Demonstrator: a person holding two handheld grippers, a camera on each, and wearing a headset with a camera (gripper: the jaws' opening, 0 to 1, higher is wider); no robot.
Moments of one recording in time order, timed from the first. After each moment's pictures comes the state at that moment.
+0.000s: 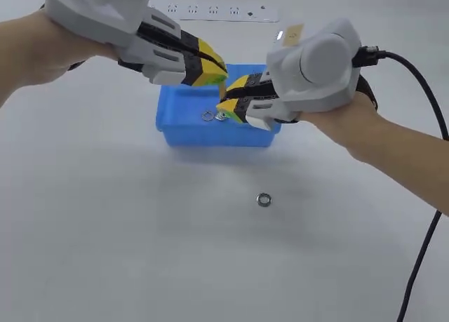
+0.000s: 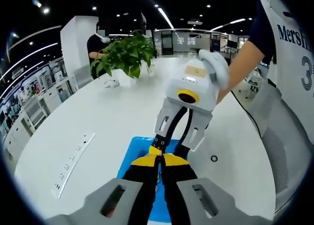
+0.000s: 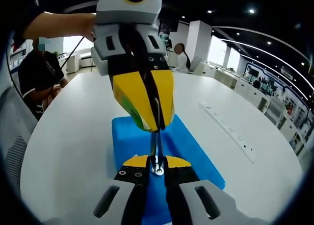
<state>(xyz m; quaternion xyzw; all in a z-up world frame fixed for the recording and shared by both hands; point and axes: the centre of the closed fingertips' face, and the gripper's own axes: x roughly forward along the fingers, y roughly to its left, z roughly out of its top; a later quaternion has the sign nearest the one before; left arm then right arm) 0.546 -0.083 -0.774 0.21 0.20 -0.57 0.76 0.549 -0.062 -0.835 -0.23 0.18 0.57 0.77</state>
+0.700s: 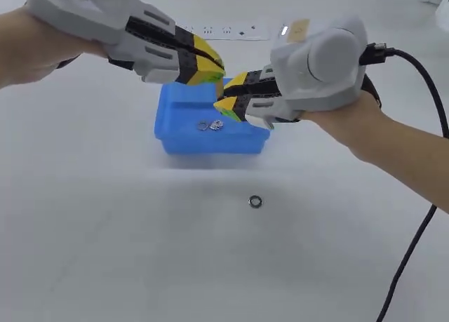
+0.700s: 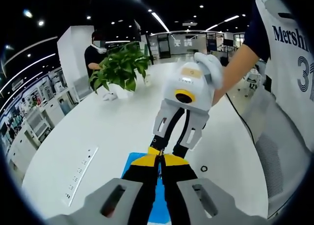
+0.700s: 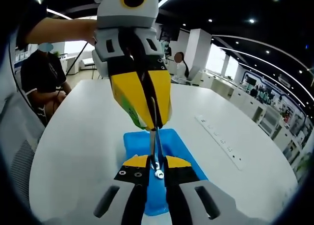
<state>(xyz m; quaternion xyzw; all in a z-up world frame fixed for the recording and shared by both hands) 0.517 -0.097 -0.727 0.23 0.17 -0.58 0.76 0.520 -0.076 -0.785 -0.24 0.14 0.57 0.77</state>
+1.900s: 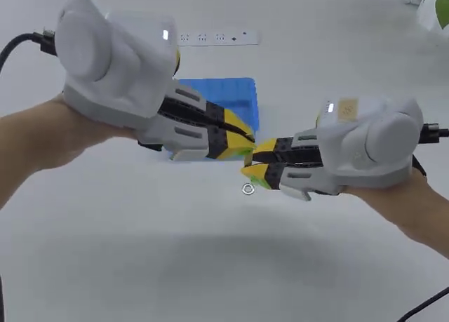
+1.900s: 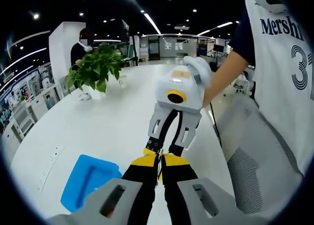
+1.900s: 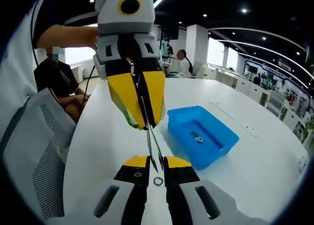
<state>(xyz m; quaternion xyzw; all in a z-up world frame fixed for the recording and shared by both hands) 0.401 -0.160 -0.747 0.19 0.19 -0.63 0.73 0.419 -0.127 -0.814 -0.18 0.18 0.59 0.77</state>
